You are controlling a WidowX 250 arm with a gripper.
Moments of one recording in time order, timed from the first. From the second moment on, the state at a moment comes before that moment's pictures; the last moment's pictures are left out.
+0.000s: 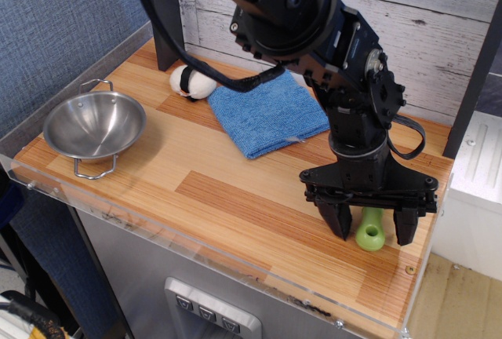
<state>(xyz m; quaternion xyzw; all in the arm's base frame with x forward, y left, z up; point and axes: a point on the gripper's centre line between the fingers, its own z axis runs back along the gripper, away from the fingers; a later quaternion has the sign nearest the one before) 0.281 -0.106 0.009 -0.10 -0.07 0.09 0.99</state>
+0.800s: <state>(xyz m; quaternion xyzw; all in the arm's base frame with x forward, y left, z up) 0.270 -0.095 0.056 -0.11 -0.09 0.11 0.98</state>
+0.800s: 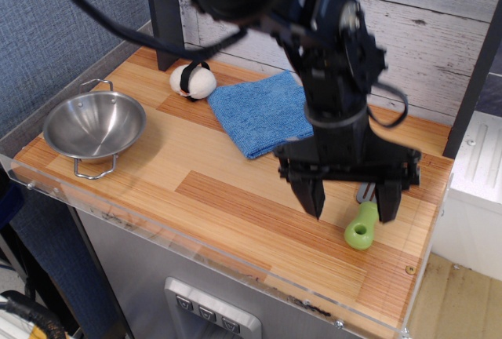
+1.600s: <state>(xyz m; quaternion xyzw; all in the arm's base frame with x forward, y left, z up) 0.250 -0.072 0.135 -0.13 -0.14 0.12 0.97</state>
